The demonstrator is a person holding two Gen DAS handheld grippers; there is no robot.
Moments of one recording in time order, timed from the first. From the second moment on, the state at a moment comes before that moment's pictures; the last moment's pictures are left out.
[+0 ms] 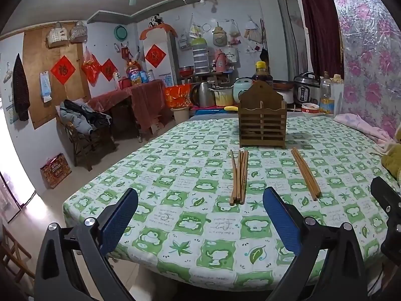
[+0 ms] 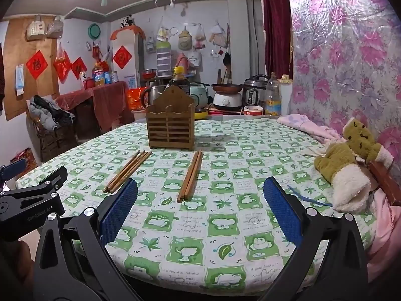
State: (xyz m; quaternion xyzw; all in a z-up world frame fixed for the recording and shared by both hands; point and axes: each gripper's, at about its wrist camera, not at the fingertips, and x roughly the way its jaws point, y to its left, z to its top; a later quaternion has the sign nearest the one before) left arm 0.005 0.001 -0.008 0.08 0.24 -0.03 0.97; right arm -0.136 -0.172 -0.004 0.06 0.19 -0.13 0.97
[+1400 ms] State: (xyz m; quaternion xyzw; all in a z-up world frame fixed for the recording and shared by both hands) left arm 0.011 0.008 -0.011 0.07 0.25 -0.03 0.96; right arm -0.130 -0.171 -0.011 0.07 0.20 -0.12 0.97
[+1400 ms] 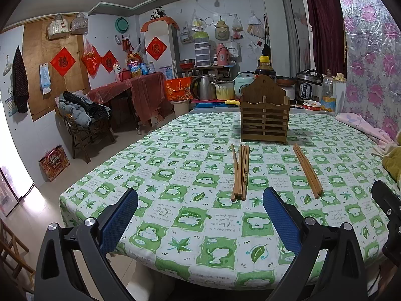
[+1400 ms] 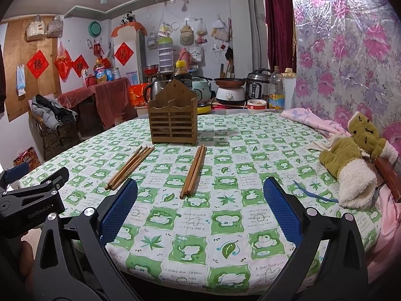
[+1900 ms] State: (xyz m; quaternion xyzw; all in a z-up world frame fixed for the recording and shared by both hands) left arm 0.012 0.008 -0.012 0.07 0.25 -0.03 0.96; right arm -0.129 -0.172 -0.011 0.07 0.20 -0.12 0.97
